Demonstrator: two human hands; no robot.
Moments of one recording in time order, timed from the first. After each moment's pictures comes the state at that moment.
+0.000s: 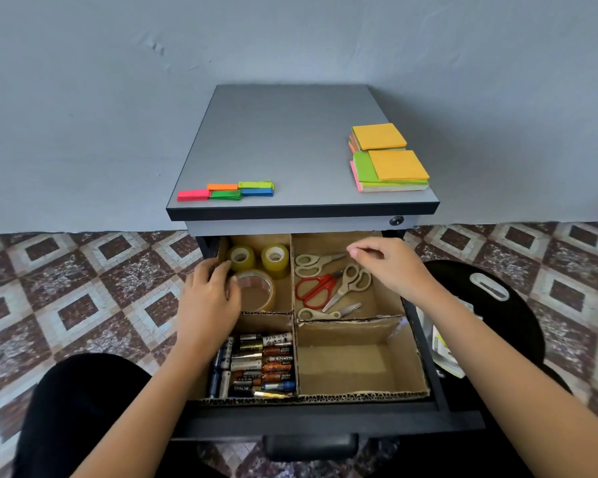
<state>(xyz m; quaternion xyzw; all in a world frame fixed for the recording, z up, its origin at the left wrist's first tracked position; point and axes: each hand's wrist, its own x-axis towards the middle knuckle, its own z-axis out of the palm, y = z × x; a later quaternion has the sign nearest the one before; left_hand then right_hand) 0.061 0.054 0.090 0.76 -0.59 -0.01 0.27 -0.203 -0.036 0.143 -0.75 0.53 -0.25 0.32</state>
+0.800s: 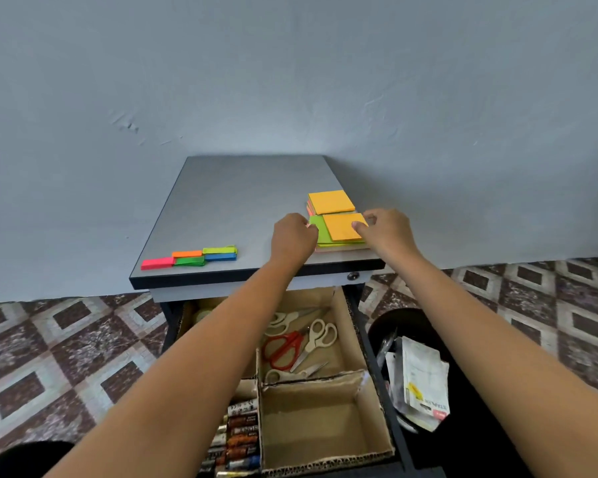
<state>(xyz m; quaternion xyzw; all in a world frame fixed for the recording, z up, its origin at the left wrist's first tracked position) -0.078 -0.107 0.218 0.68 -0.59 -0.22 0.38 -0.231 -0.110 0.235 -0.67 0.66 -0.30 0.13</state>
